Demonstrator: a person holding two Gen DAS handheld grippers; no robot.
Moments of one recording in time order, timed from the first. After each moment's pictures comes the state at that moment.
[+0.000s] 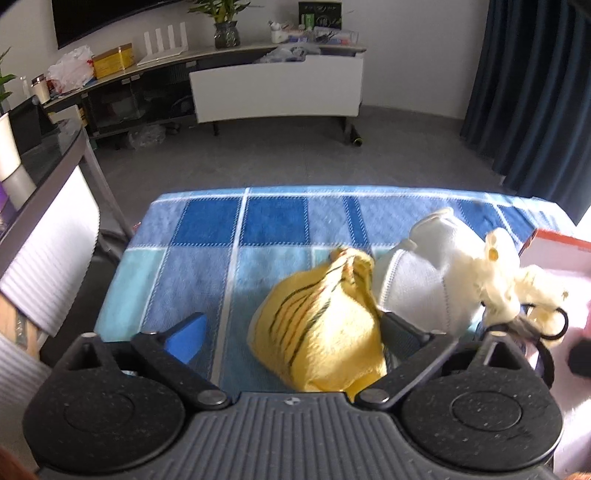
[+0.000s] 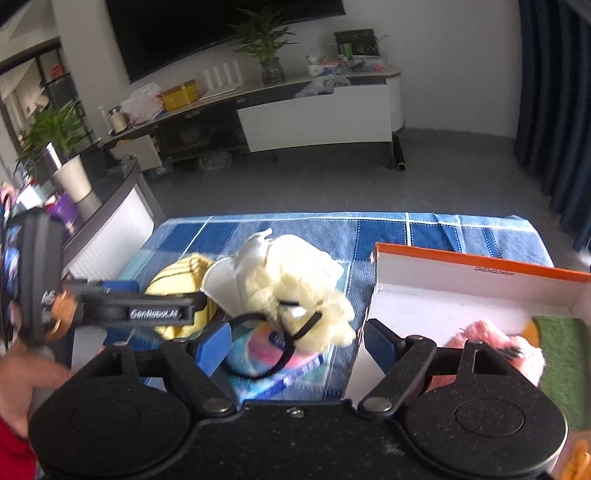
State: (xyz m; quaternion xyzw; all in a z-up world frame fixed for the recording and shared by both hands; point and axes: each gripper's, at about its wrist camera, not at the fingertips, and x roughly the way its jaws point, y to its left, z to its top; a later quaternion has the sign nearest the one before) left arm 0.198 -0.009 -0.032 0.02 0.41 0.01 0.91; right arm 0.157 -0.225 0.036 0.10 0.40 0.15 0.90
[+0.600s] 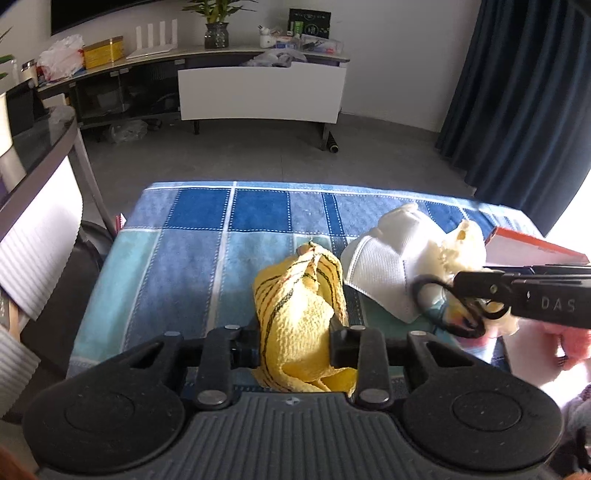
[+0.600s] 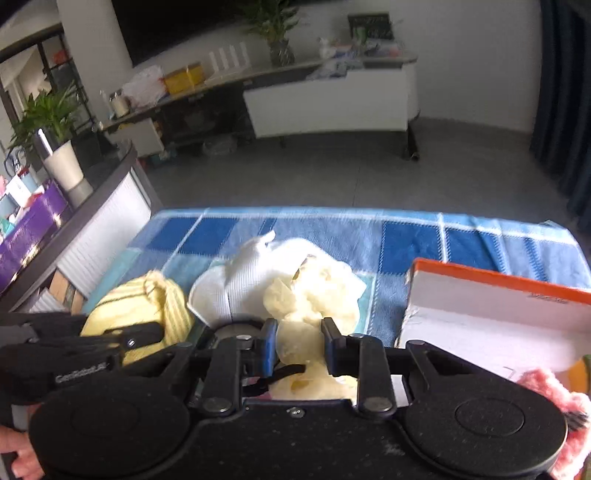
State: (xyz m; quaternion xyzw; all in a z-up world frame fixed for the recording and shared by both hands) left arm 0.166 -0.003 -0.027 -0.02 0.40 -0.04 0.91; right arm 0.195 -0.199 0.017 0.08 0.41 0.17 0.89
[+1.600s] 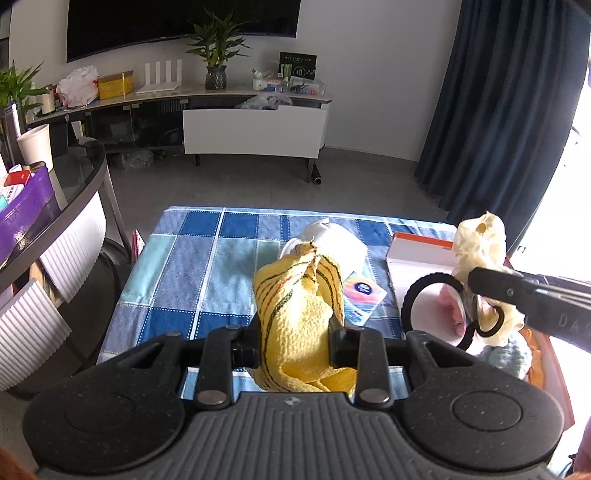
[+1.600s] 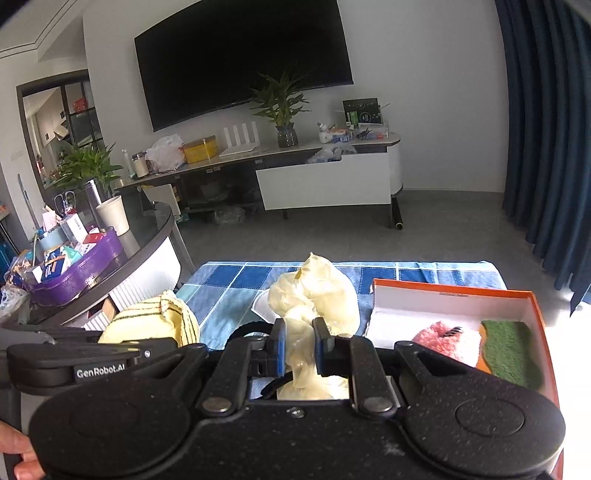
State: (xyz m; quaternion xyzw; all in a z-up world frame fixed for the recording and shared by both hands) left arm 0.059 -0.031 0.049 -0.03 0.36 -0.04 0.93; right arm 0.034 -0.239 0.110 0.09 0.30 0.15 0.94
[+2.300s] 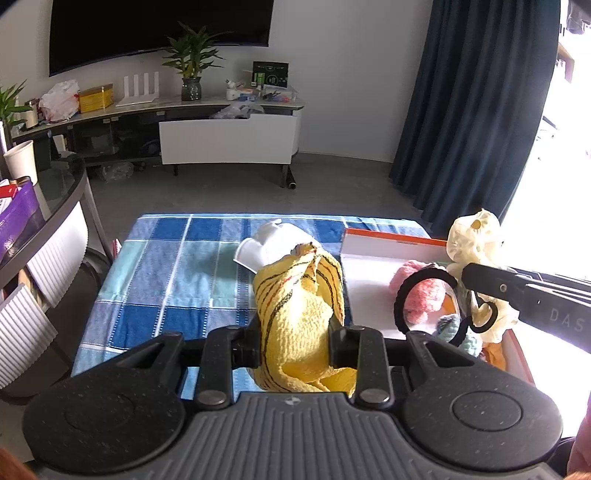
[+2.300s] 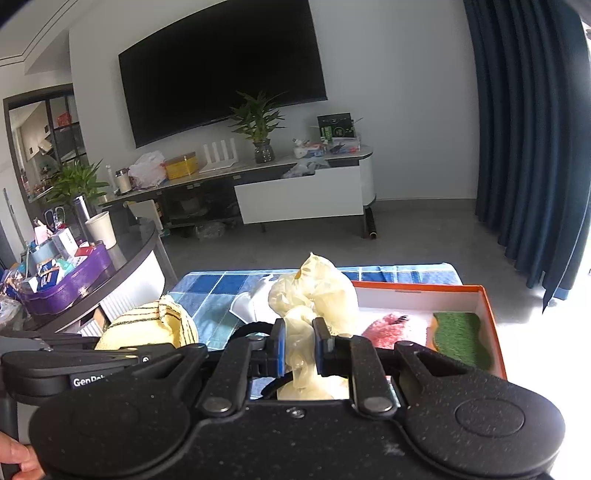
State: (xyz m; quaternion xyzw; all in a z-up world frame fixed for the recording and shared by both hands) left arm 0.027 -0.065 0.059 -0.02 0.34 -0.07 0.94; right arm -0.008 -0.271 0.125 0.10 0.28 0.12 0.95
